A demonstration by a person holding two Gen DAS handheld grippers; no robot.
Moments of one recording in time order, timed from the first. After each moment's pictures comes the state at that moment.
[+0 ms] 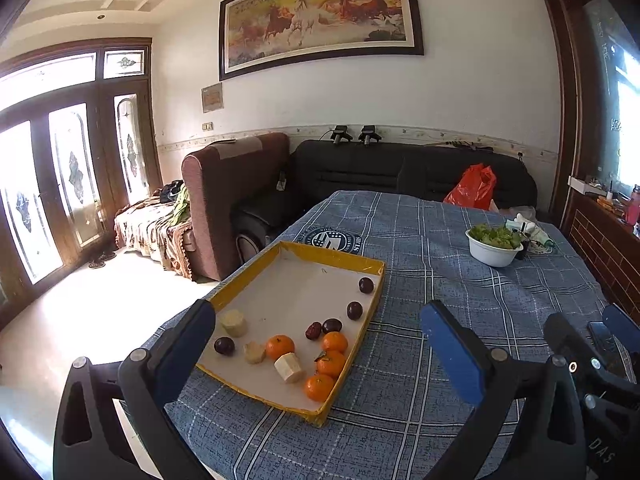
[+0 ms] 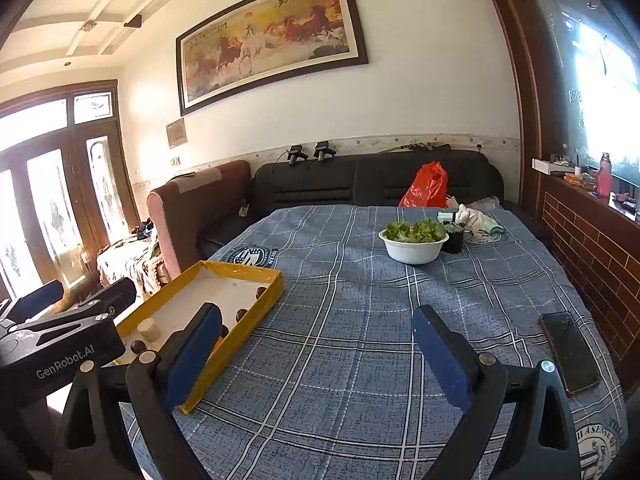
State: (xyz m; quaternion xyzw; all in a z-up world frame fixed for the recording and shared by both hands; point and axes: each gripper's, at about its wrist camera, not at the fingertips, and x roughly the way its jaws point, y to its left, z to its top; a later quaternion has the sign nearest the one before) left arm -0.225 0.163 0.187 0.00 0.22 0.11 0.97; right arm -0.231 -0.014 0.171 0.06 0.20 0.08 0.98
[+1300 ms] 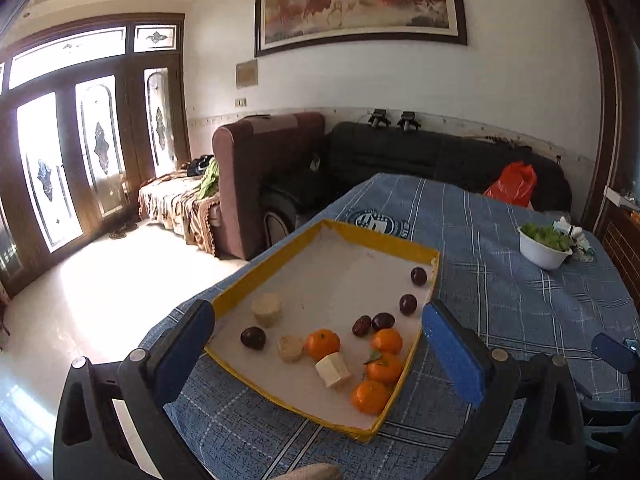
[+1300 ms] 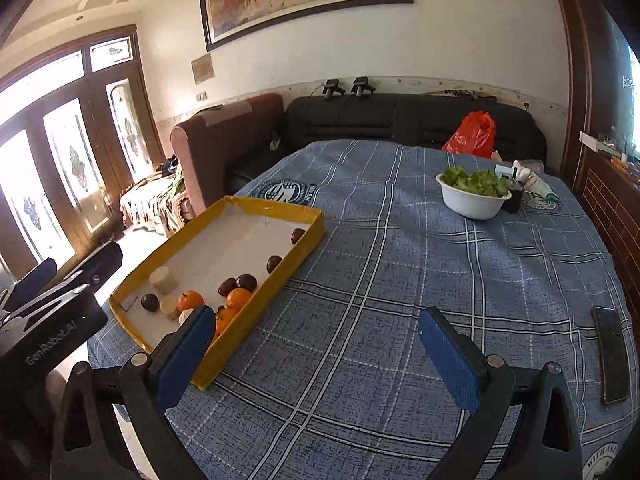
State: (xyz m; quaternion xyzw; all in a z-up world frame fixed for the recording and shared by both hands) left arm -0.167 0.220 0.134 -0.04 0.26 0.17 0.95; right arm -0.161 0.035 0.130 0.02 0.32 0.15 0.93
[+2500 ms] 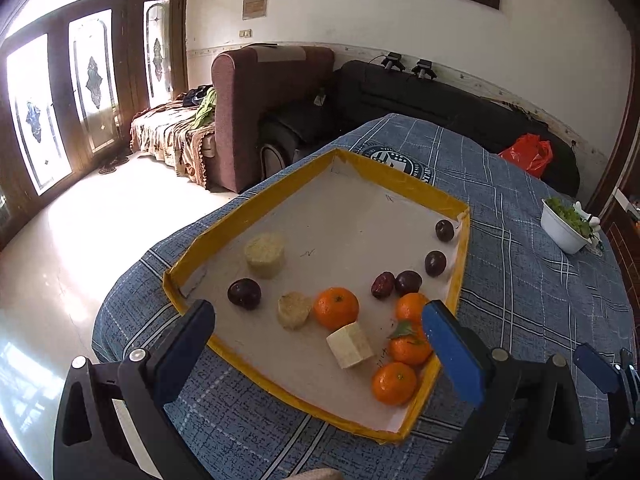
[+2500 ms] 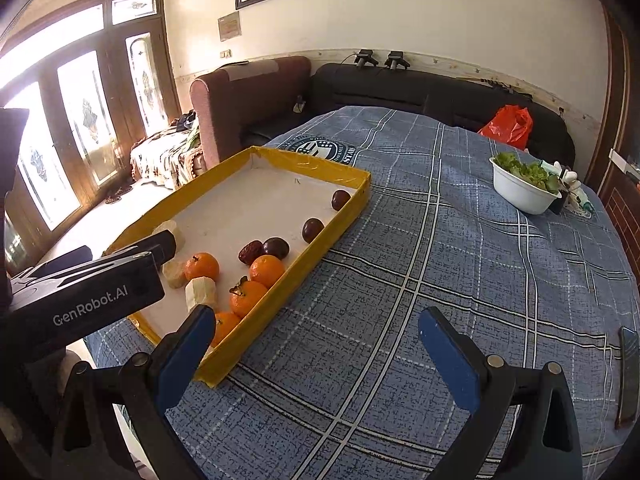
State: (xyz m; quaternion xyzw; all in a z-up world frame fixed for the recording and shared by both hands) left arm -0.141 0.262 0.097 -0.10 0.35 0.16 0.91; right arm -0.142 0.097 0.098 -0.04 0.36 0.18 0.91
